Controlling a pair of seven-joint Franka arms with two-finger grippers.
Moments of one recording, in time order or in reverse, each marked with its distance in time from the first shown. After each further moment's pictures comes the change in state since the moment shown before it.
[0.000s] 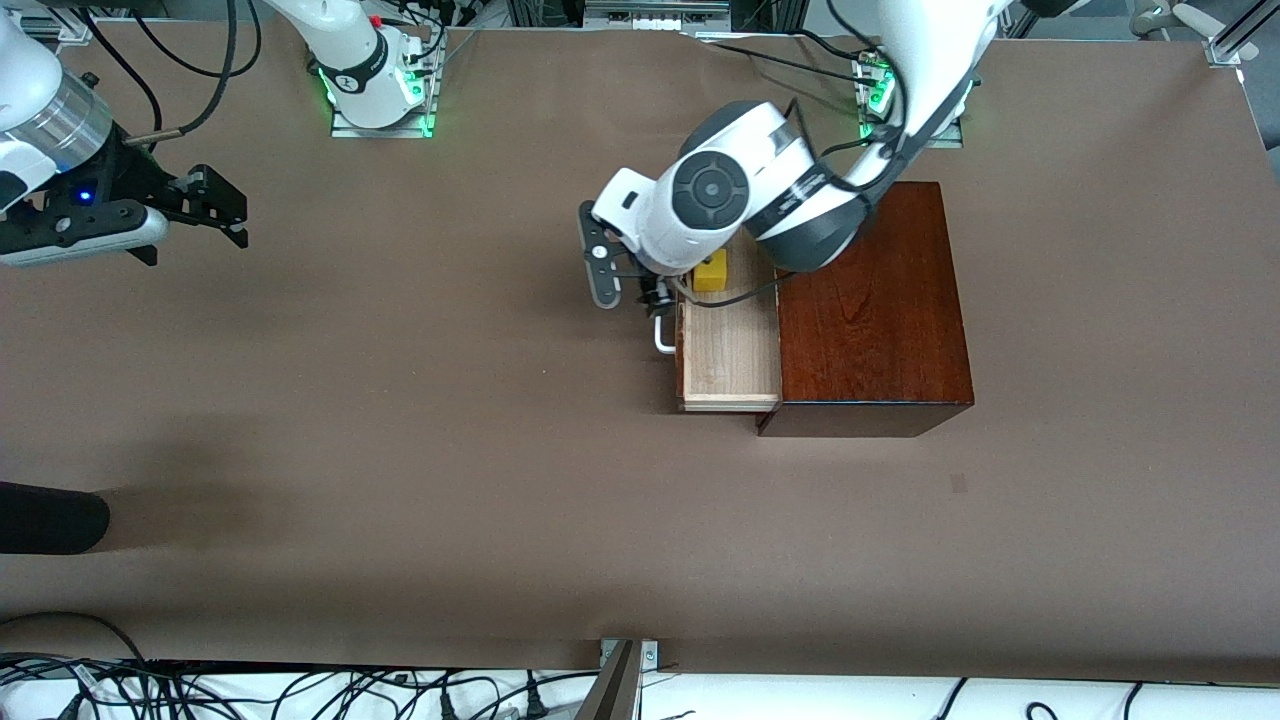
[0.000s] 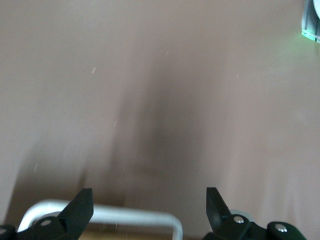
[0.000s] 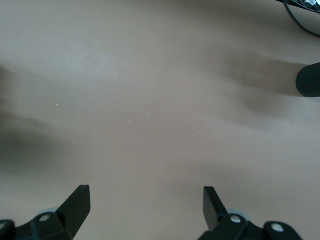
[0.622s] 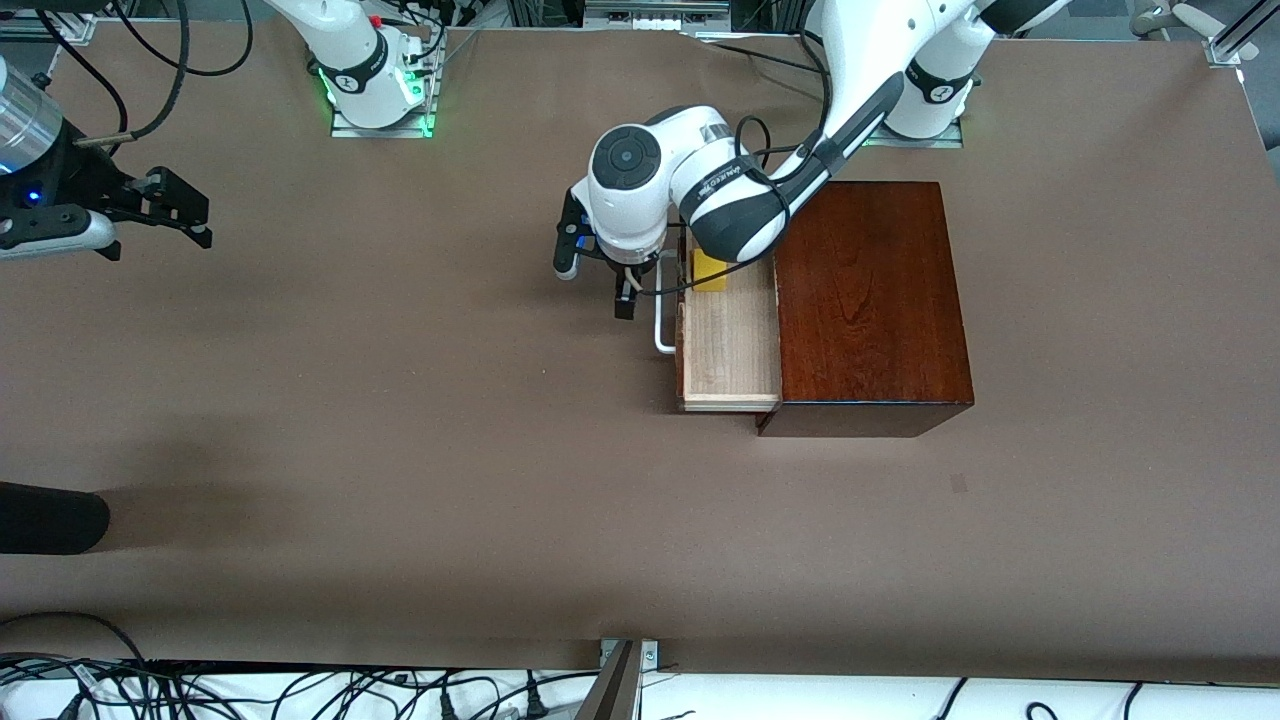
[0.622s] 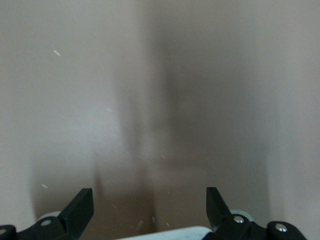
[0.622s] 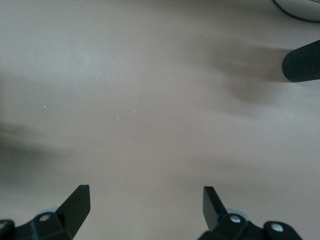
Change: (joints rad) left arm -0.069 0.040 0.011 -0.063 0.305 -0.035 0.087; right arm 0.008 -0.001 -0.073 0.014 0.000 -0.019 0.000
